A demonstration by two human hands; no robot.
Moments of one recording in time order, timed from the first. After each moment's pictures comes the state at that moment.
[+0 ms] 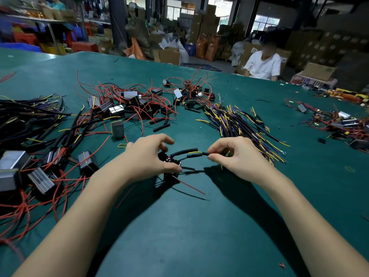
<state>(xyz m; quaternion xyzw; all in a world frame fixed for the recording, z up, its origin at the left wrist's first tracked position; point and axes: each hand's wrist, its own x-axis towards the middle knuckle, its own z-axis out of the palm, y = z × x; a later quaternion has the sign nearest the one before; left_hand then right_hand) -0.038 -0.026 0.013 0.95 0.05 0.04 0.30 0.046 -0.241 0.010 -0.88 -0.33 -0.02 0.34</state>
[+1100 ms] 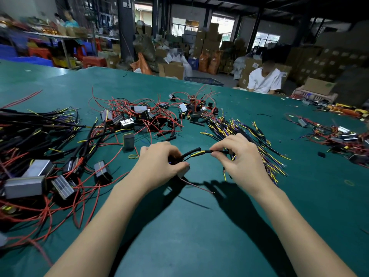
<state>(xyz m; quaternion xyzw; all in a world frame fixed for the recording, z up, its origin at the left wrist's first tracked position) -0.031 -0.030 0.008 0.94 0.03 0.18 0.28 0.039 -0.229 0.019 -0.84 -0.37 -0.24 0.31</state>
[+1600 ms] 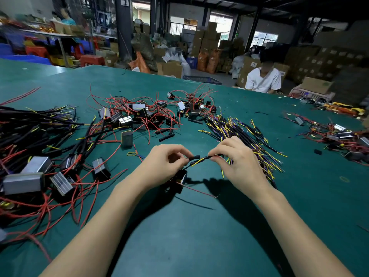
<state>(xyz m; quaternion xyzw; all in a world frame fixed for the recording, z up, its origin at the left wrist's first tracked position) -0.031 -0.038 0.002 0.87 -0.04 0.14 0.48 0.039 -0.237 0.006 -0.84 -0.41 -0.25 0.27</state>
